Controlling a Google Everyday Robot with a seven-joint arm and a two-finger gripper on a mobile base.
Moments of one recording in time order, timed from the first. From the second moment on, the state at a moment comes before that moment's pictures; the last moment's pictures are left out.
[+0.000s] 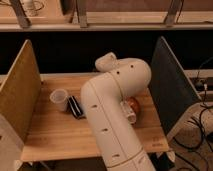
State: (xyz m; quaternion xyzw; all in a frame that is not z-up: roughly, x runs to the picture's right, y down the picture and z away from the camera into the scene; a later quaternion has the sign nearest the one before) arm 0.064 -0.007 1.009 -0.20 0.20 0.40 0.87
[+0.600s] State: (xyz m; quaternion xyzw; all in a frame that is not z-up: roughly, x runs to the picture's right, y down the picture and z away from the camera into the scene) arm 0.063 -0.007 1.009 -0.20 0.20 0.40 0.87
